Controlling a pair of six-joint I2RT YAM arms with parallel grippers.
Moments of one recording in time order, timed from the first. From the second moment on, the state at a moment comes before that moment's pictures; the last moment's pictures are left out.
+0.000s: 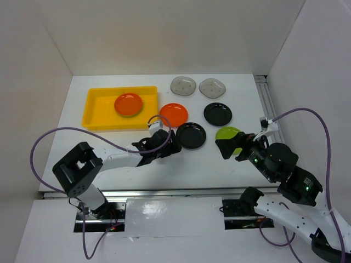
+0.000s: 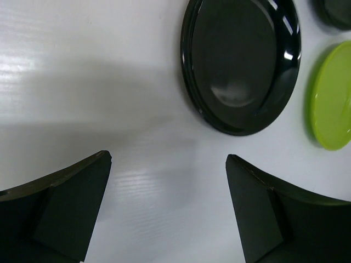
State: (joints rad) left arm -0.82 1.58 0.78 0.03 -0.26 -1.01; right arm 0.81 0.48 0.96 -0.70 0.33 0.57
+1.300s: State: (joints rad) left arm -0.72 1.74 0.94 0.12 -0.24 -1.08; right arm 0.81 0.55 0.76 -0.58 0.35 0.60
